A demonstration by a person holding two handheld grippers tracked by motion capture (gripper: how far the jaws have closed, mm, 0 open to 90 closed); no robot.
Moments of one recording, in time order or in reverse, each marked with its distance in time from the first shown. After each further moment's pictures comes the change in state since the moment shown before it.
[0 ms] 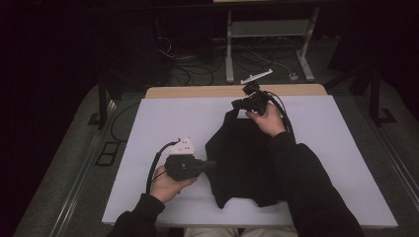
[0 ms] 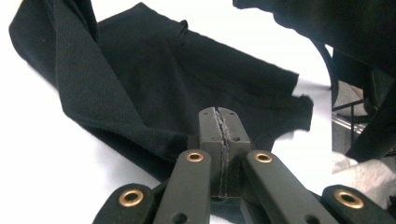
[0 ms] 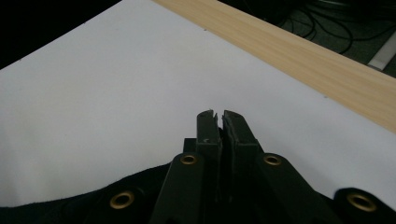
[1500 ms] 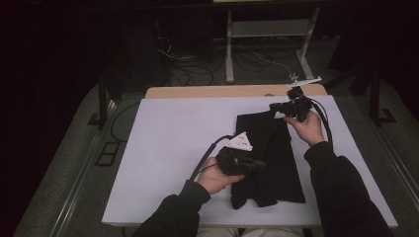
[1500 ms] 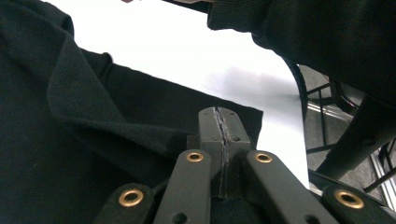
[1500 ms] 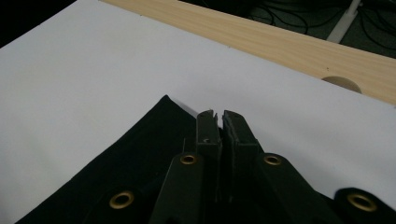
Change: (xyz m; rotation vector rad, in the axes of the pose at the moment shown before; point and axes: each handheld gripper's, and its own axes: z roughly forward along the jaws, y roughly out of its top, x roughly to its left) left arm -0.043 0.058 0.104 0.088 -0.151 0.110; right arm -0.071 -0.066 -0.070 -0.046 -0.074 0.122
